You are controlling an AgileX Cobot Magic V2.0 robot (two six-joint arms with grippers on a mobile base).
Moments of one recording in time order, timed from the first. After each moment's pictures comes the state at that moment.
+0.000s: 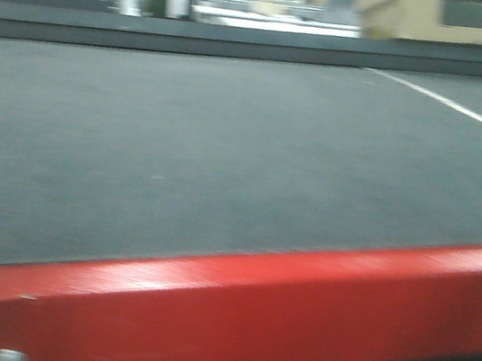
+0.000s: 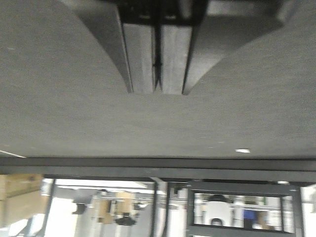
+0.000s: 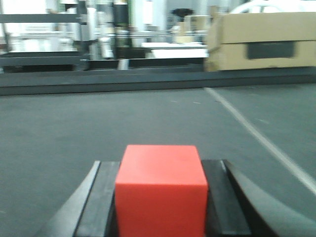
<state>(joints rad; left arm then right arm) -0.03 -0.01 0.03 -0.10 -0.04 0.05 0.10 0.28 -0.40 0.10 0.15 -0.03</state>
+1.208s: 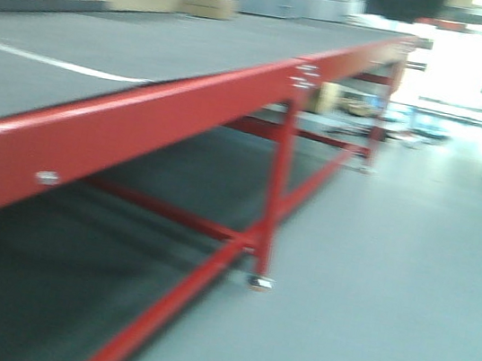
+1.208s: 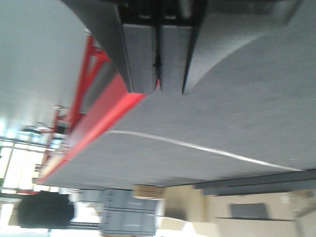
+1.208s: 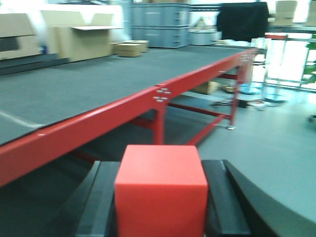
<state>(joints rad) -0.03 -0.01 0.03 -0.10 -0.04 0.05 0.10 0.28 -0.40 0.10 0.15 -0.03</state>
